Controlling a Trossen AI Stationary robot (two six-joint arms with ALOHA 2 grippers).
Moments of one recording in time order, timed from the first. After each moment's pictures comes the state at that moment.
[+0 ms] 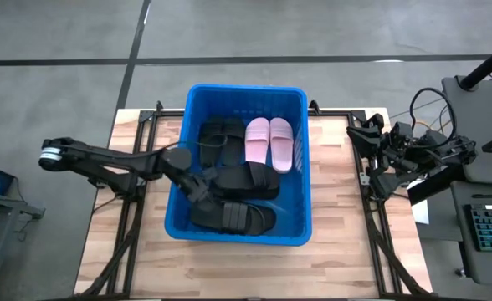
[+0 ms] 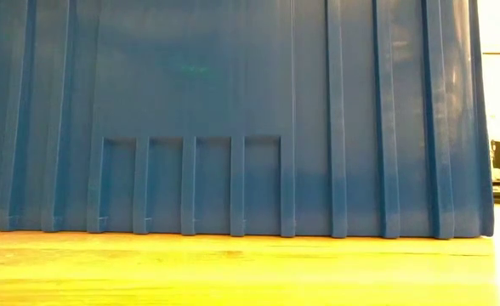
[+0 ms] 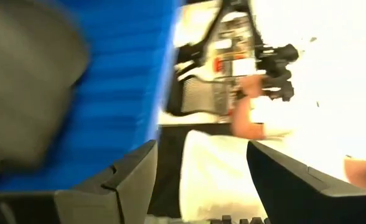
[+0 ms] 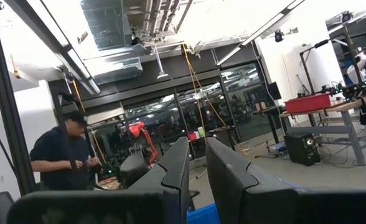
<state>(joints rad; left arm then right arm) -0.05 1.14 0.78 0.11 0.64 -1.28 0.34 0.48 0.68 0.29 0.60 0.01</state>
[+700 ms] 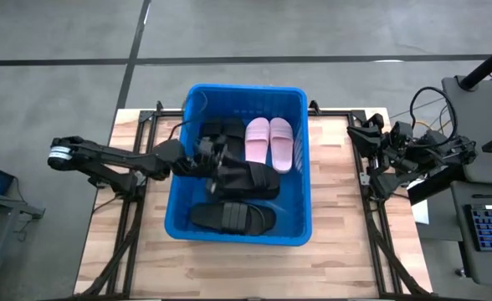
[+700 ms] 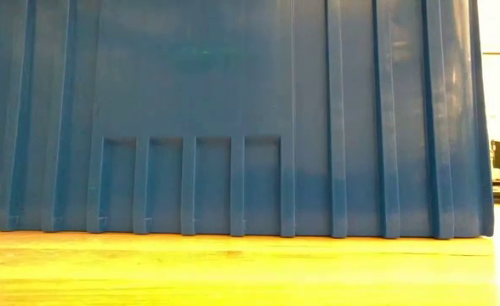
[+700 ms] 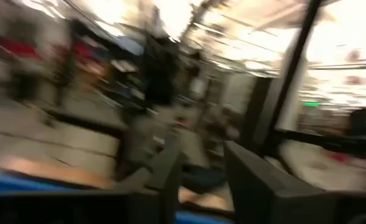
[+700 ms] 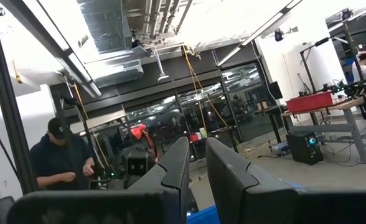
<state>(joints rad) -0.05 1.26 0.87 0.65 0.05 -0.32 0.34 0.48 0.68 0.30 0.60 0.03</state>
